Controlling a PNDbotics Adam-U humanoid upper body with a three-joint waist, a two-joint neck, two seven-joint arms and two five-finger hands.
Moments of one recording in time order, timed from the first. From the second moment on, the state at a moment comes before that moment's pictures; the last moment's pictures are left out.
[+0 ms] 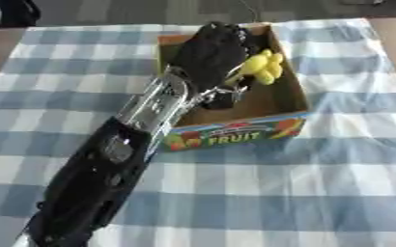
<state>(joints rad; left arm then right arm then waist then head) -1.14 0.01 -0.37 -1.16 -1.52 -0.13 -0.15 -0.40 -0.47 -0.11 -1.99 0.16 -0.20 -0.41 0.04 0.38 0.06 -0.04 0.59</state>
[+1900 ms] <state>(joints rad) -1.13 0.00 -0.20 -1.40 -1.60 0.05 -0.27 -0.39 -0.45 -0.12 -1.99 0.15 -0.19 -0.43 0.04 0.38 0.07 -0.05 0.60</state>
